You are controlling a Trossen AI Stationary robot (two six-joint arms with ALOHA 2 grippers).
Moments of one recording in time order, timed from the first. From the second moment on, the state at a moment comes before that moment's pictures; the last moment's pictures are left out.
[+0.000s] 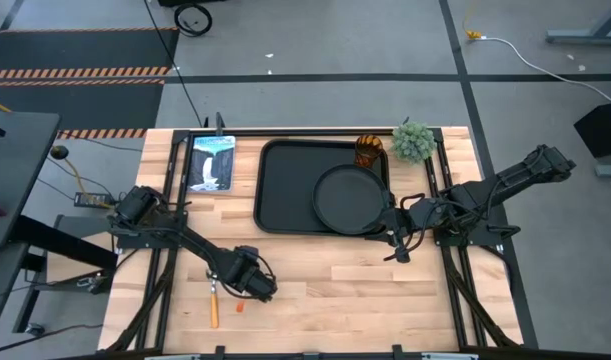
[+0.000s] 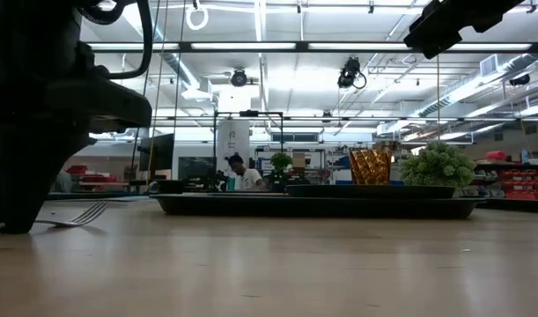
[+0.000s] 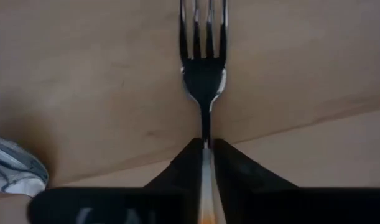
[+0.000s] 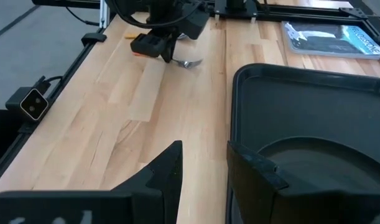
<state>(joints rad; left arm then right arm) -0.54 1.84 1.11 -0.77 -0.02 -1.82 0.37 0.91 0.66 -0.29 0.23 0.11</state>
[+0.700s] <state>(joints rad) -0.48 1.84 1.15 -0.78 -0.07 -1.71 0.37 0.91 0.66 -0.29 0.23 0.11</state>
